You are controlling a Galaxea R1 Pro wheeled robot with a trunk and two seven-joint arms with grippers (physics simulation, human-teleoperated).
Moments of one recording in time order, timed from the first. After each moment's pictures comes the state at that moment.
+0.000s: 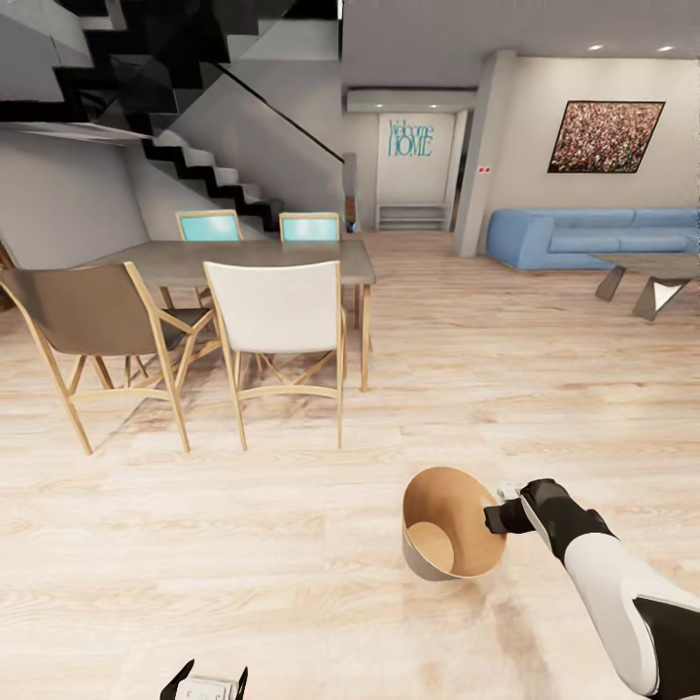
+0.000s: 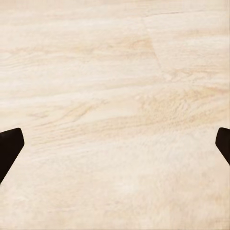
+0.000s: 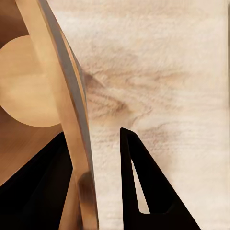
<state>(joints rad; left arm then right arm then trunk) 0.05 0.03 -0.01 -0.90 -0.02 -0.32 -0.08 -0.90 -0.16 -0.18 -0.35 0.35 0.65 0.33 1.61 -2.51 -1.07</state>
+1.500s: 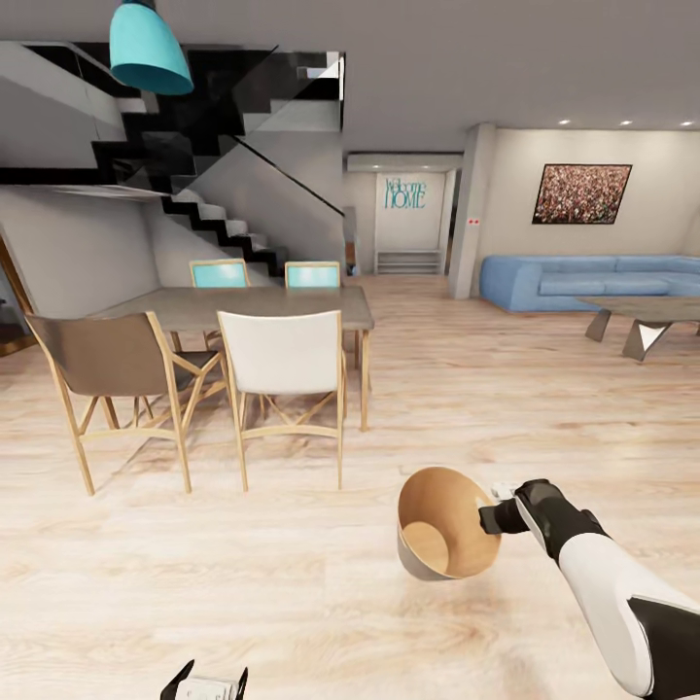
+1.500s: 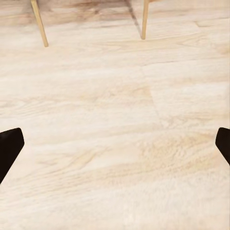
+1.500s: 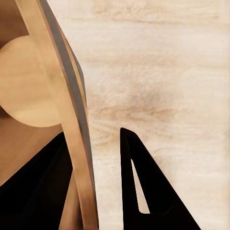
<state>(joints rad) 0.05 0.03 -0.01 -0.90 -0.02 -0.32 -0.08 -0.90 -0.14 -0.18 -0.35 0.36 0.64 0.33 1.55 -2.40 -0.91</state>
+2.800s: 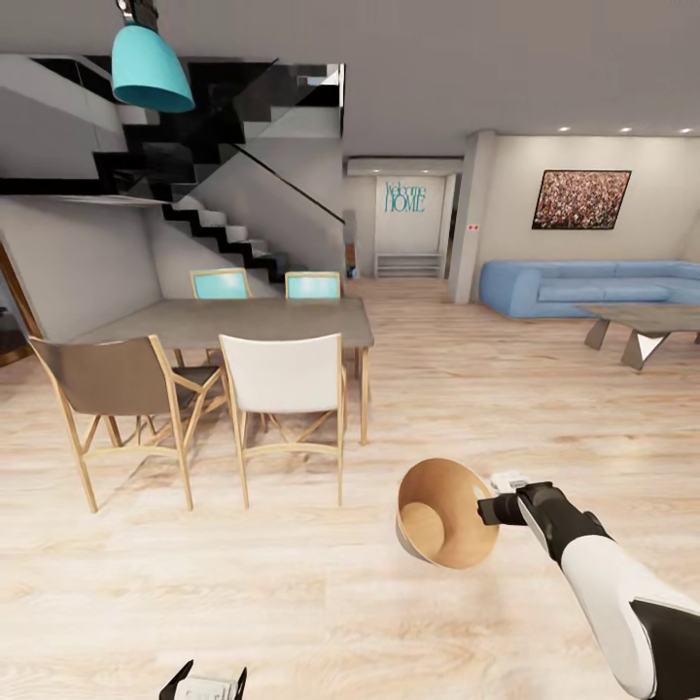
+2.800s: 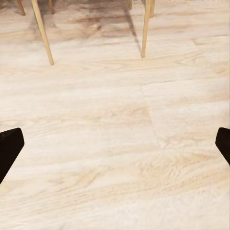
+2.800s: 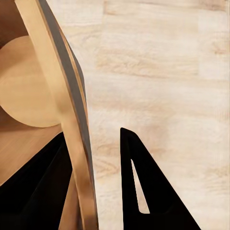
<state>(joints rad) 0.05 0.03 -0.01 -0.90 -0.01 -0.31 -0.08 -0.89 -0.15 -0.18 -0.35 0.35 0.49 0.34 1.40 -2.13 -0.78</state>
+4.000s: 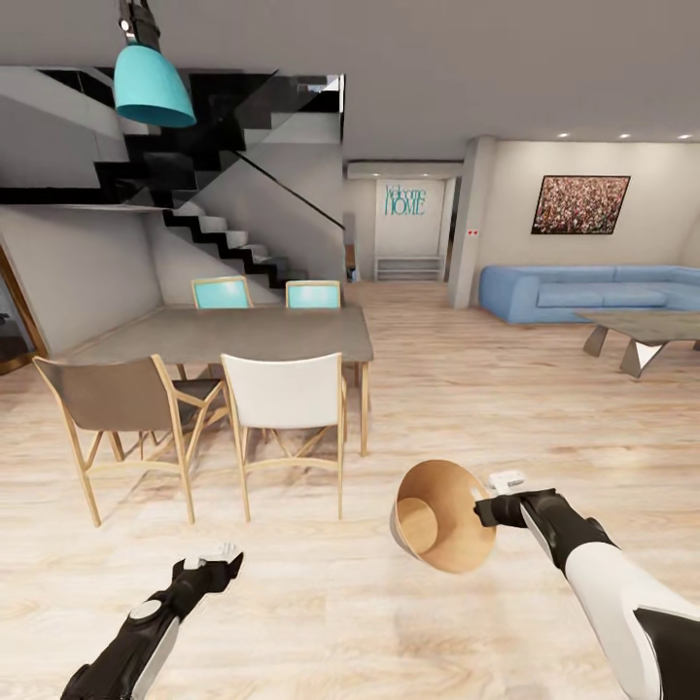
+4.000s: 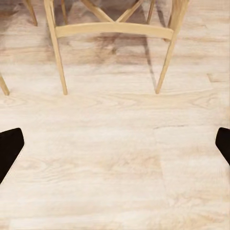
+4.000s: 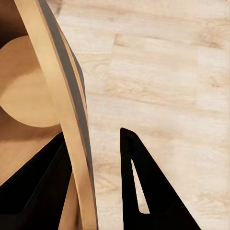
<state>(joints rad) -0.39 0.12 0.01 -0.74 0.10 0.06 -0.14 -0.87 -0.16 -0.16 -0.35 0.35 0.38 0.39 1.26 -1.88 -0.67</state>
